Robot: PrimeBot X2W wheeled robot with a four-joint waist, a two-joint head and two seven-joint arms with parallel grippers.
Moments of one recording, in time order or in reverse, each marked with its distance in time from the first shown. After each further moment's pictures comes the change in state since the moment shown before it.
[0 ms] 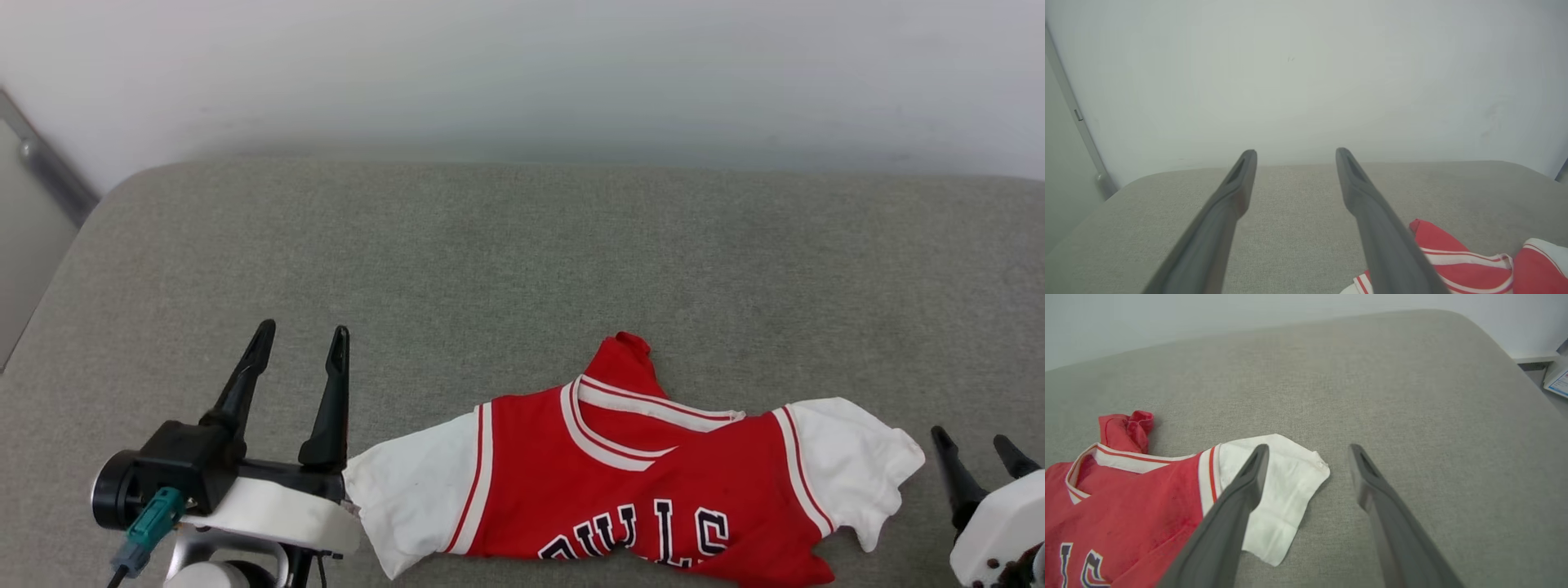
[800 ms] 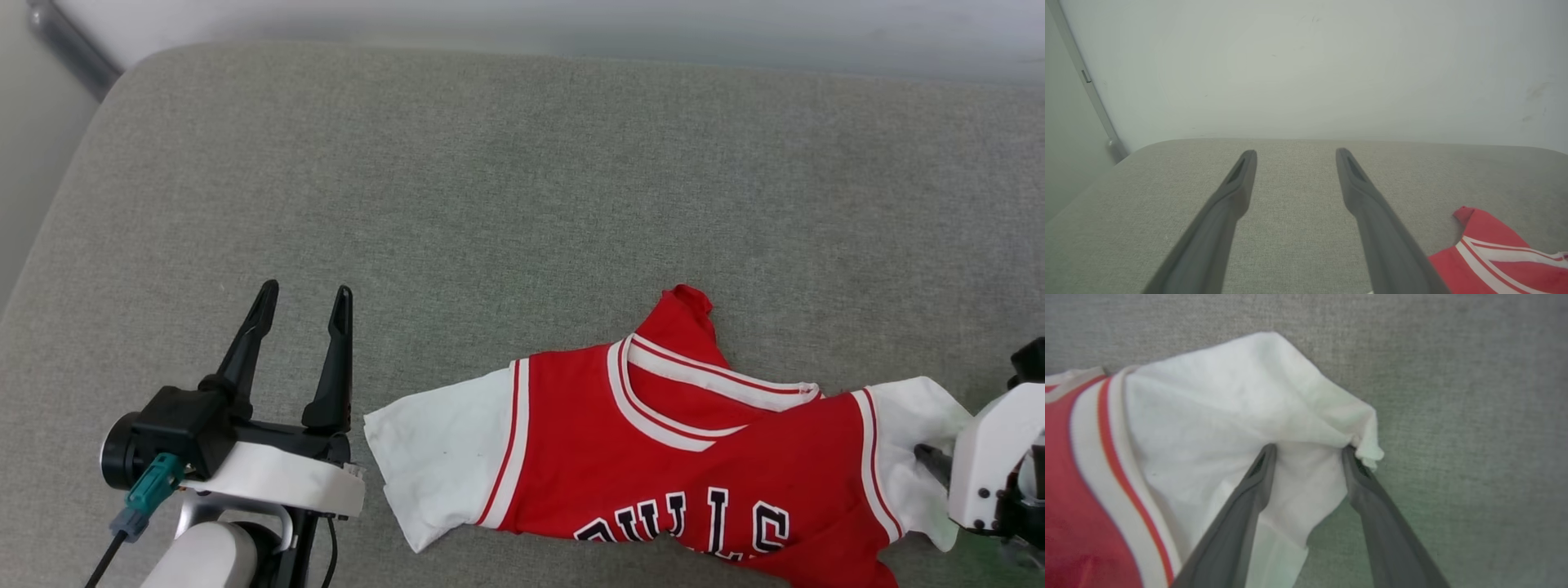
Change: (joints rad) left arm -0.090 -0.048 0.026 0.061 0.003 -0.073 -0.042; right arm -0.235 -0.156 0.086 0.256 0.088 -0.002 0.521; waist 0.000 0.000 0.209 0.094
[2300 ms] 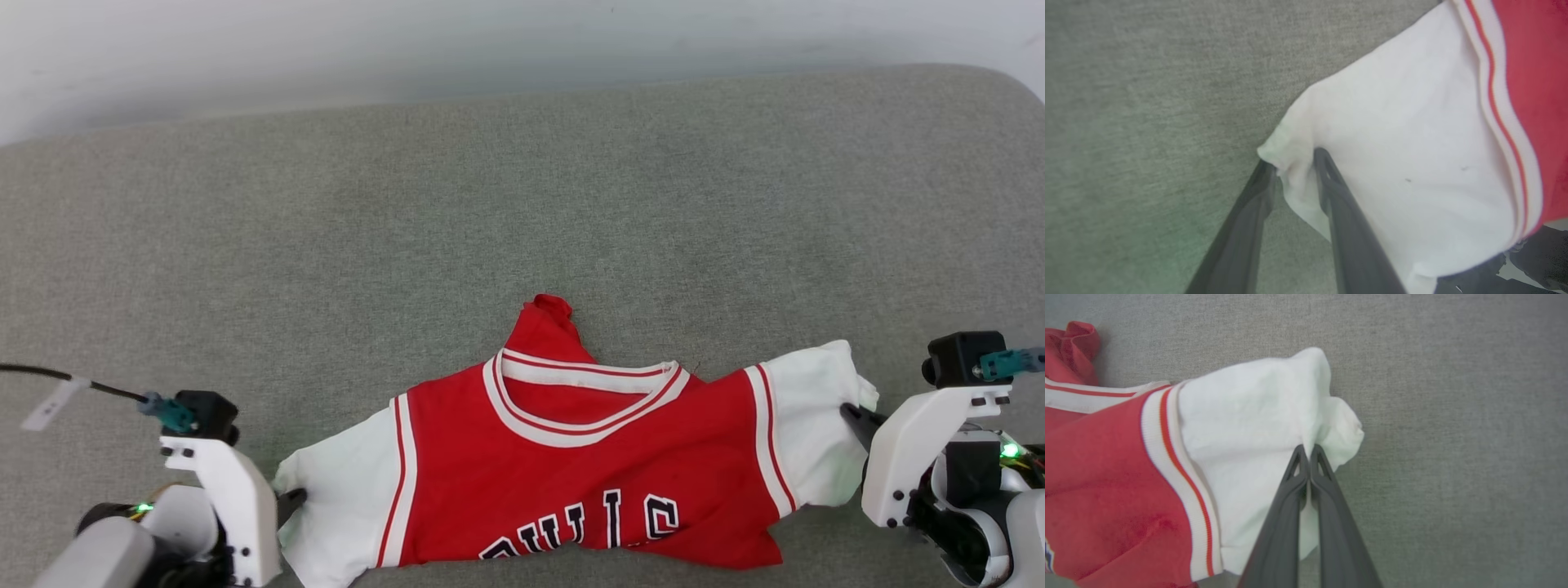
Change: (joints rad) left arm -0.068 0.208 -0.129 0.371 -0.433 -0.241 0.882; right arm 0.001 0.066 0.128 -0.049 0.010 0.002 -0.252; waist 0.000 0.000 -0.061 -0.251
